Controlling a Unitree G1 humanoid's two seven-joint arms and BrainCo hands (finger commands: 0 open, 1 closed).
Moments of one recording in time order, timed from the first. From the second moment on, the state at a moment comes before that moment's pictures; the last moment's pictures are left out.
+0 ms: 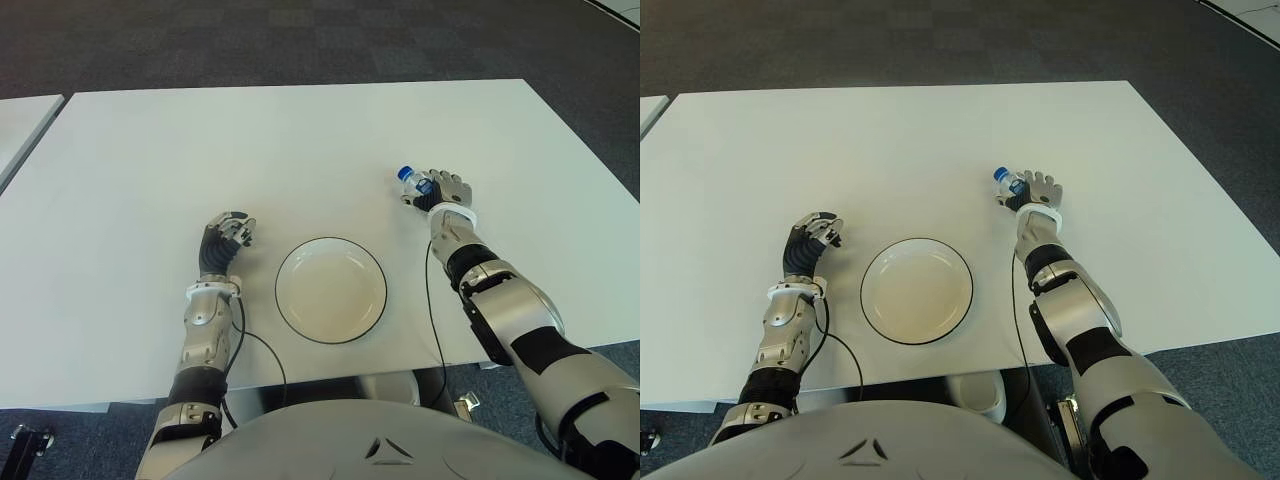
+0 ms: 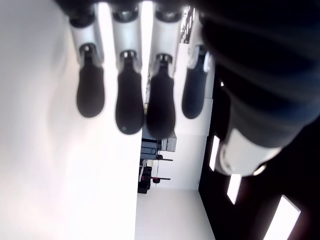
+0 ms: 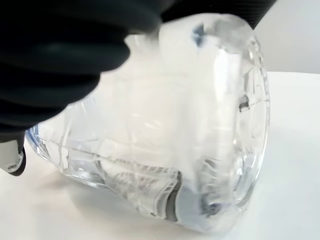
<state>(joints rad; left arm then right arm) 0.02 0.03 0.15 0.42 -0.14 -0.35 -0.04 -0.79 -0.24 0.43 1.25 -0.69 0.31 -0.29</state>
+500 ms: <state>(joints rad) 0.02 0.03 0.15 0.43 -0.14 -0.35 -0.04 -0.80 -0.24 0.44 1.26 -0.67 0.34 -0.27</state>
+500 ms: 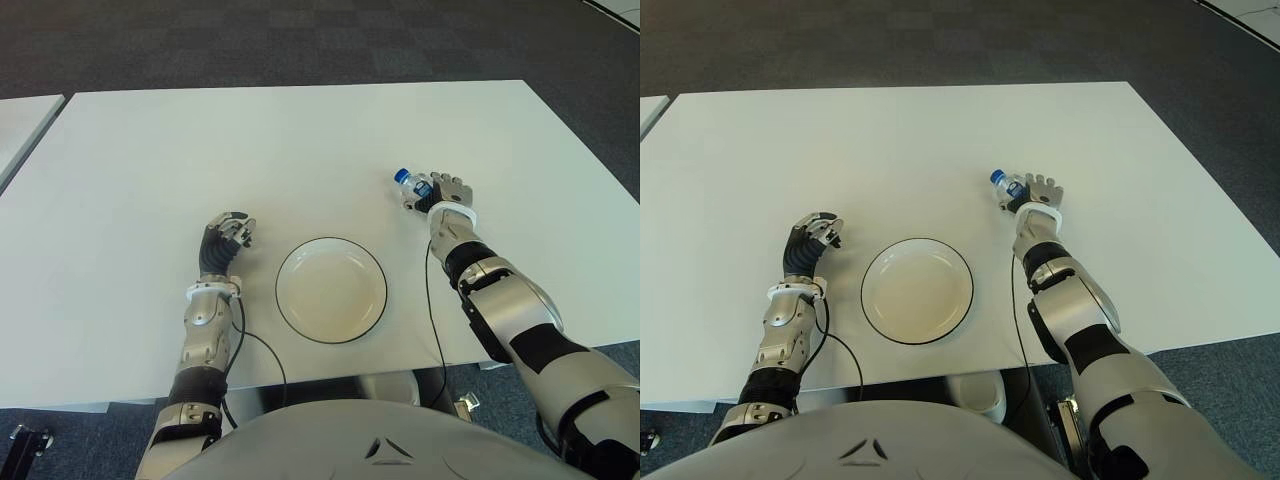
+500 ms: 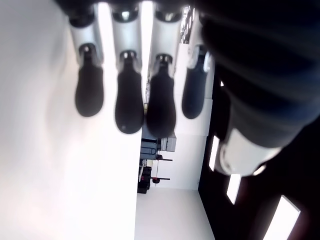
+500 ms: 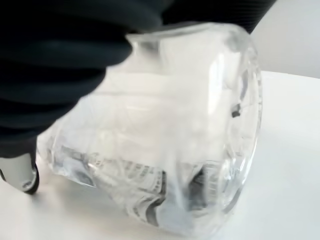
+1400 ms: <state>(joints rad) 0.02 0.02 0.17 0.43 -0.14 -0.37 -0.04 -0.75 -0.23 0.29 1.25 -0.57 0.21 -0.49</state>
